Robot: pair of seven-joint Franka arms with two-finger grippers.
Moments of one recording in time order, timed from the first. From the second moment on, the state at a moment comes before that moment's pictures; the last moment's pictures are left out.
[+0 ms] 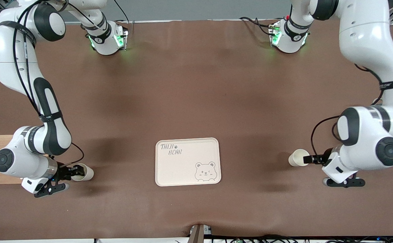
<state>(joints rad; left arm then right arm) -0.23 0.68 0.23 -1.25 -0.16 1.82 0.01 -0.15 0.90 0.12 -1.27 0.00 2.20 -0.36</state>
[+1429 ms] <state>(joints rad) -0.23 0.27 0.23 -1.26 -0.07 1.43 -0.06 -0.14 0.15 0.13 -1.33 -0.01 1.37 -0.04</state>
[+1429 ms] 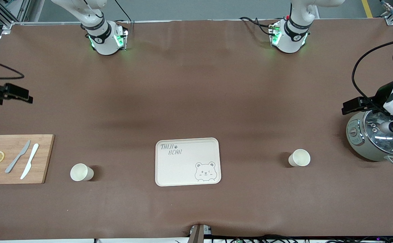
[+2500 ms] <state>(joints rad) -0.23 0.09 0.17 -1.39 -0.01 1.42 -0.08 -0.15 0.03 0.11 -1.47 -0.01 1.44 -0.03</state>
